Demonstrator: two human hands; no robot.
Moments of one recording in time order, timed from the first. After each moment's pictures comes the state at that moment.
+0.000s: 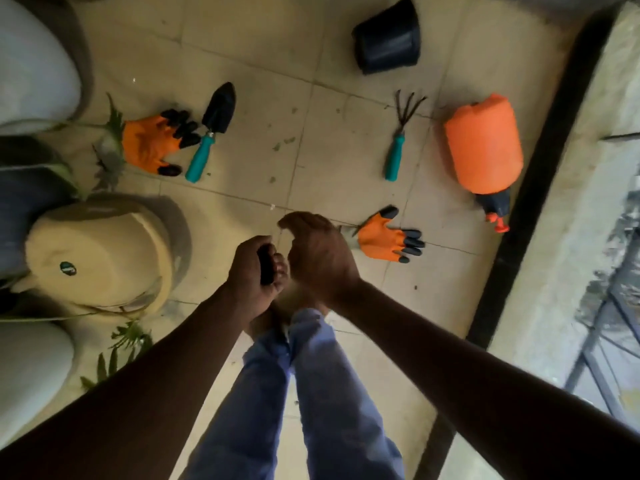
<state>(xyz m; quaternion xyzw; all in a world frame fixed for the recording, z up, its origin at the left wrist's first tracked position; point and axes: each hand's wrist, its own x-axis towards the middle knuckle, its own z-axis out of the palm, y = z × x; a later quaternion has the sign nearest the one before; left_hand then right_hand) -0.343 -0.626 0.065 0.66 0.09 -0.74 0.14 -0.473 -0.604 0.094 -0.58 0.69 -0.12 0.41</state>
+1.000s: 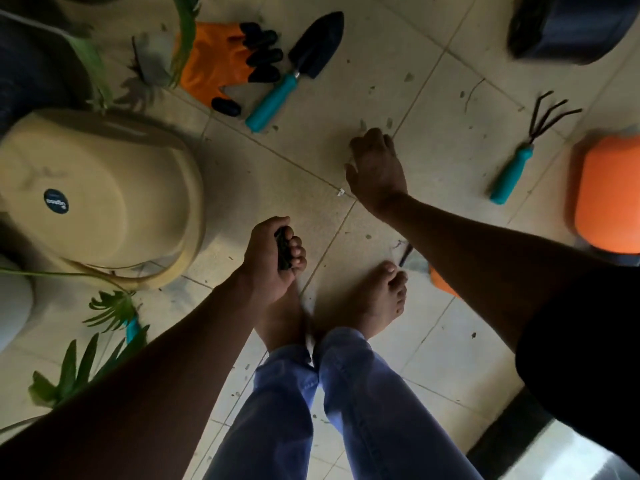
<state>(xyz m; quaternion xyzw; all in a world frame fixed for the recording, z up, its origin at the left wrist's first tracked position) -0.249 -0.620 -0.059 0.63 0.19 -0.72 0.22 -0.446 -0.704 -0.135 -0.72 0.65 0.06 0.23</state>
